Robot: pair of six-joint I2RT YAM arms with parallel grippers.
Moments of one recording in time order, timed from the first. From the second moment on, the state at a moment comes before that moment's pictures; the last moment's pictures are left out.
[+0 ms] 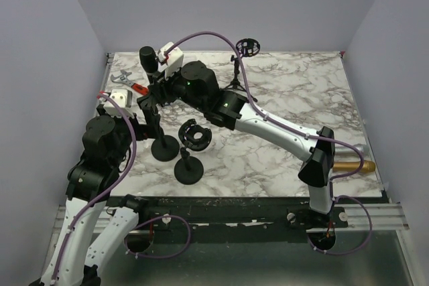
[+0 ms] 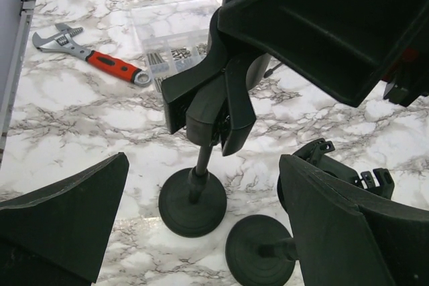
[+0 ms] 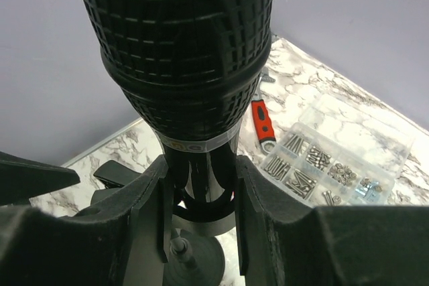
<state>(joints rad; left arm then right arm) -0.30 0.60 0.99 -0.62 -0.10 -0.17 1.10 1.95 2.00 -0.13 0.18 0.03</state>
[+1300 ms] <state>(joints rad) -0.28 0.64 0.96 -0.55 0.00 -0.06 1.07 1.94 2.23 -0.21 0.14 0.08</state>
